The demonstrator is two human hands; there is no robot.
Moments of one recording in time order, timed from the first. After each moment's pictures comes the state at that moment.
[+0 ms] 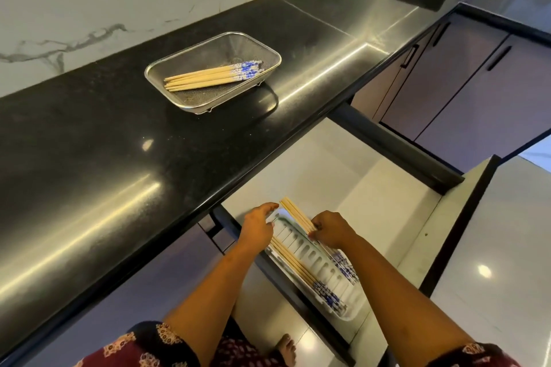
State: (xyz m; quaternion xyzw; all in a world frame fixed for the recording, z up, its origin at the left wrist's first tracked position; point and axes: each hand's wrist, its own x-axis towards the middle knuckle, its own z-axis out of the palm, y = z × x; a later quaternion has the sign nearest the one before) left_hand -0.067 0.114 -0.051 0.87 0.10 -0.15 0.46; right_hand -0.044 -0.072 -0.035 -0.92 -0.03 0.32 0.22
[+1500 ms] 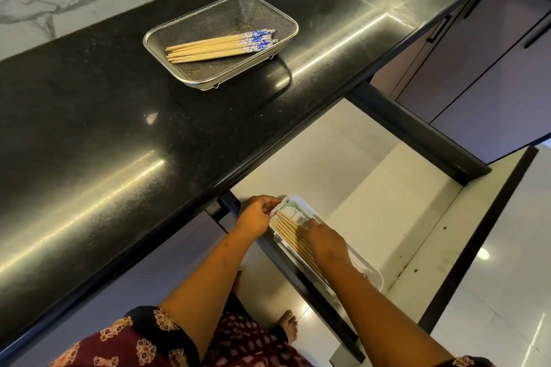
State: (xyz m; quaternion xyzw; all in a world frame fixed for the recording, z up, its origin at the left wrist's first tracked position) left_hand -0.059 0.136 -0.072 0.88 0.11 -0.16 0.42; right_hand -0.085 -0.029 -0.085 -0.96 -0.06 0.26 0.06
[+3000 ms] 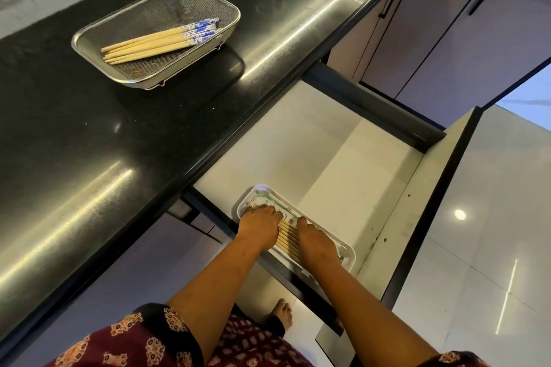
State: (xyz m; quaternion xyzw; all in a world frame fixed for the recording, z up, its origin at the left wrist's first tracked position) left_hand -0.072 0.072 -0.095 0.94 -0.19 -0.28 0.00; right_hand -0.120 -0.064 -0.103 -0.95 0.01 0.28 0.11
